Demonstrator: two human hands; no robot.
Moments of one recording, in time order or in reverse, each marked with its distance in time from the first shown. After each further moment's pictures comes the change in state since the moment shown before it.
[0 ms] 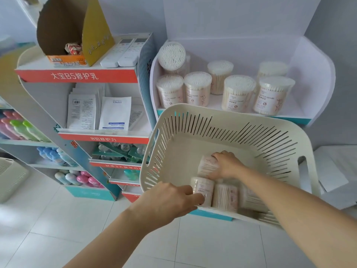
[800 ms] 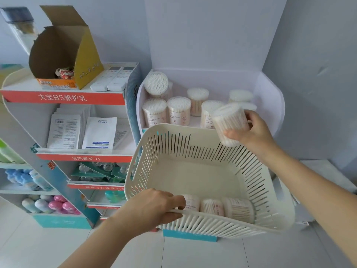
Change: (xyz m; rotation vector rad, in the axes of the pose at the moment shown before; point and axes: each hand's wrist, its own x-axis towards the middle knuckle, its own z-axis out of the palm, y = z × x) left_hand 0.005 -0.001 -0.023 -0.171 -0.019 -0.048; right_hand -0.107 0.004 -0.149 0.836 0.697 -0.146
